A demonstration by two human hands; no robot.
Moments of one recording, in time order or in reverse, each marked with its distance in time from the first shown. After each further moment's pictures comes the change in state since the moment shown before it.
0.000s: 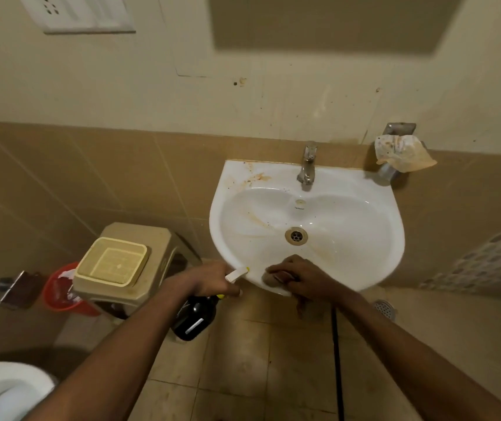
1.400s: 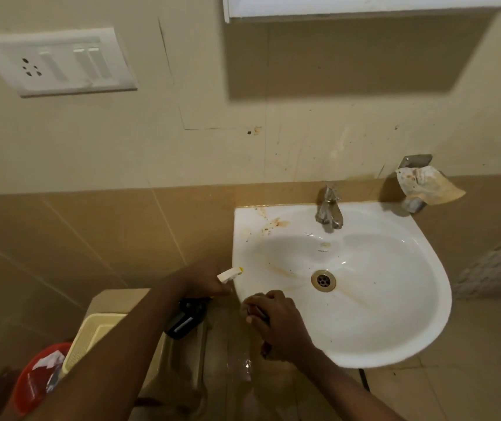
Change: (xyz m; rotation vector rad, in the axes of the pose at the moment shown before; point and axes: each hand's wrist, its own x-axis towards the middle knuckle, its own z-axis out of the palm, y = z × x) left_hand 0.067 -0.074 -0.152 0.129 0.051 0.098; right_hand 0.143 -0.081 0.063 0.045 0.544 0.227
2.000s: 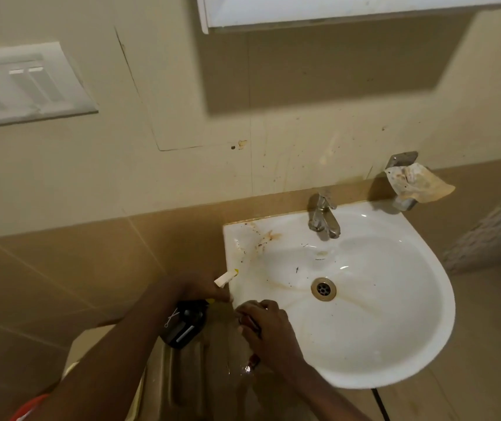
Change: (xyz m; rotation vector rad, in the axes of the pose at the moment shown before) left_hand 0.053 -0.006 -0.047 -0.023 -0.213 -0.023; right_hand 0.041 -0.022 0.017 0.058 0.126 0.085
